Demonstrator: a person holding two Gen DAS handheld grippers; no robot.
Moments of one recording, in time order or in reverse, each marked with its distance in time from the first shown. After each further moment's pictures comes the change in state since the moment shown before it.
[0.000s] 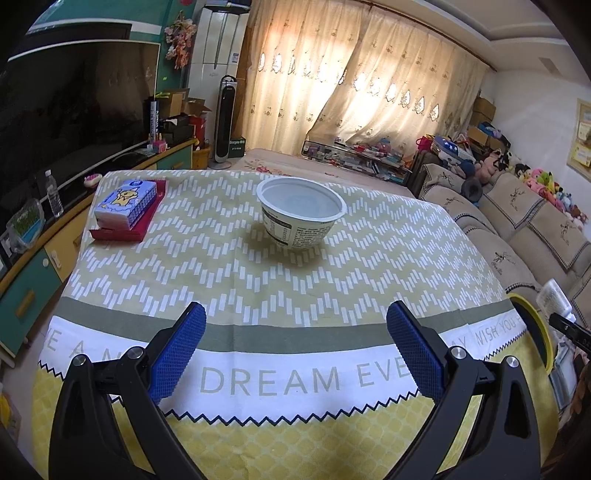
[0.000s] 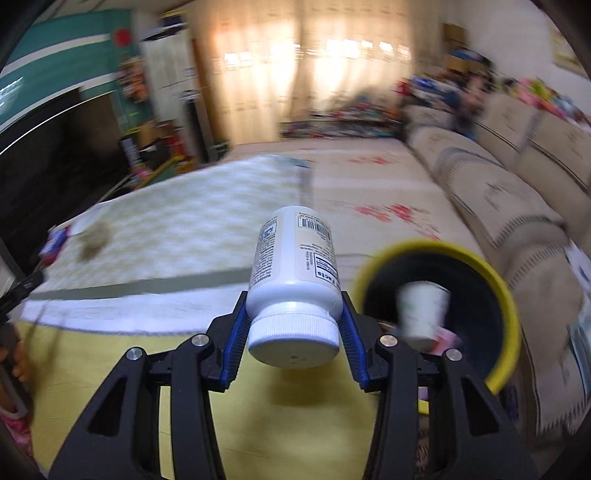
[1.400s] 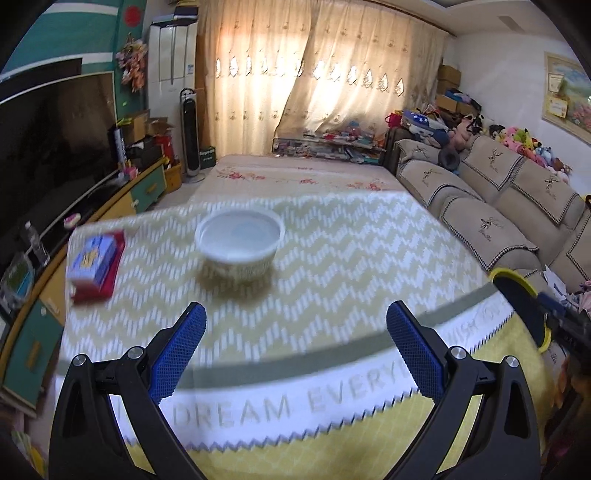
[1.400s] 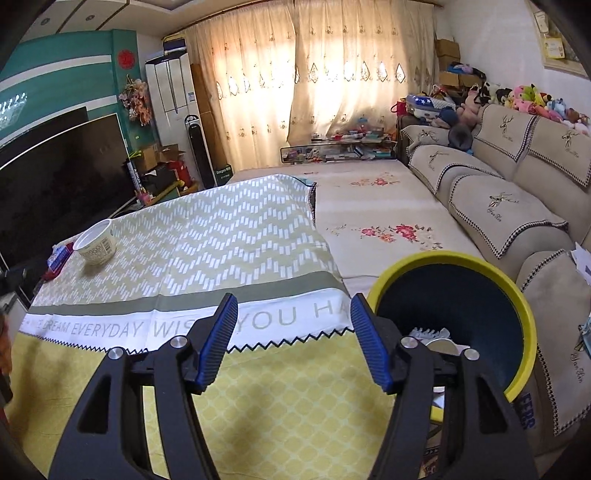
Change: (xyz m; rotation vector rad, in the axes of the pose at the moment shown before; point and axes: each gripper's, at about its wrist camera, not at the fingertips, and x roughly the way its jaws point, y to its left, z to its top) left arm -0.001 -0.052 0.041 0.177 0.019 -0.047; right arm 0.006 0.030 -0.009 -0.012 -0.117 0.057
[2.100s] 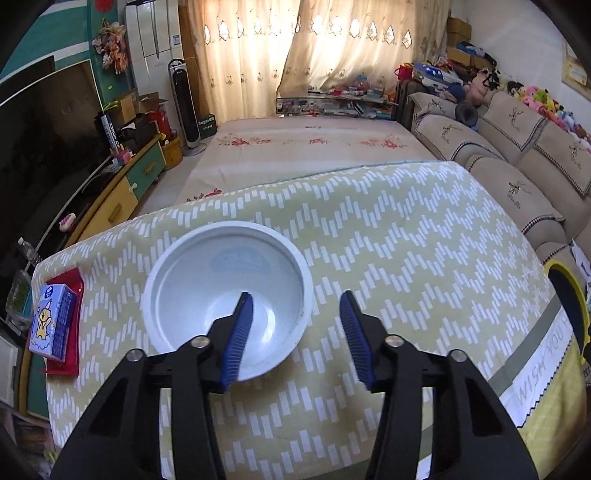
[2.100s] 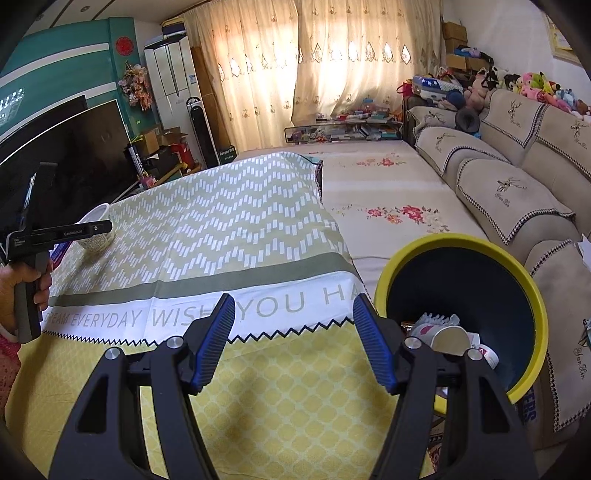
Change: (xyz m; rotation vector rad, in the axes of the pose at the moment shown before) left arm 0.129 0.011 0.048 0.071 0.200 0.066; right arm 0.018 0.000 0.000 0.008 0.092 0.014
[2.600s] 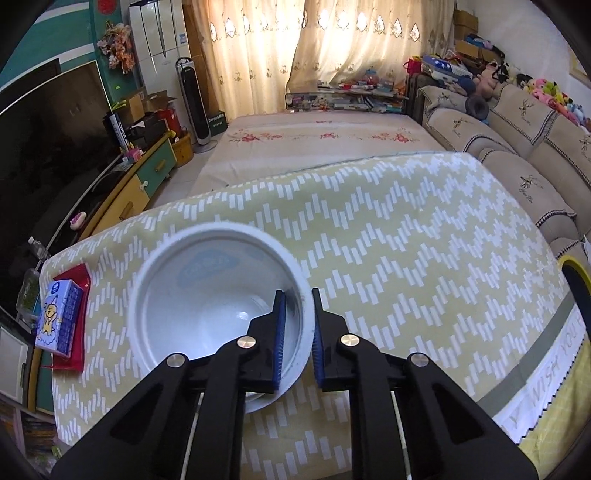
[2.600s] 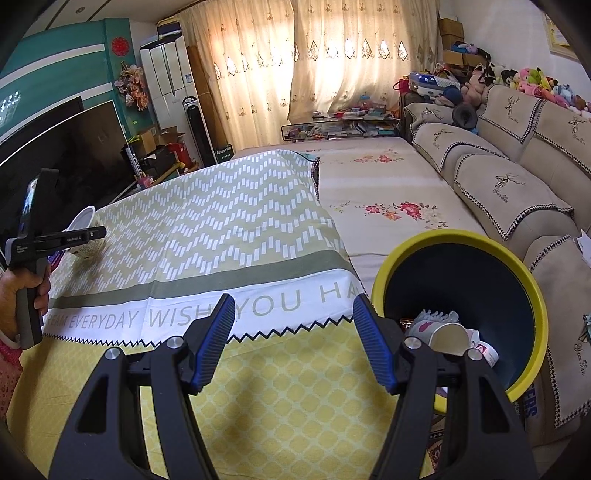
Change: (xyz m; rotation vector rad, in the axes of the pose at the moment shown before) left arm 0.006 -0.004 -0.002 0.006 0.001 0.054; right arm 0.001 -0.001 0.000 0.010 0.003 -0.004
